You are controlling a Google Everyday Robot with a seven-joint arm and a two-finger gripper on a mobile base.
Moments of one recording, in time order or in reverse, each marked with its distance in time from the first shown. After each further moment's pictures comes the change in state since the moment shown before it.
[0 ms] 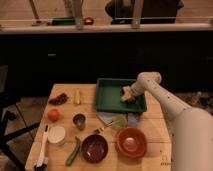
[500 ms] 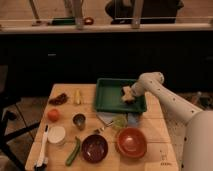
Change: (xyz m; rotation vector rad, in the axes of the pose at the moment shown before) arm 0.003 0.011 -0.031 0.023 -0.044 -0.030
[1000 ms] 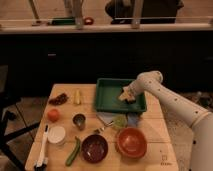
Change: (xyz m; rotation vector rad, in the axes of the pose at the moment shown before) arm -0.019 0.026 -0.026 0.006 -0.055 -0.087
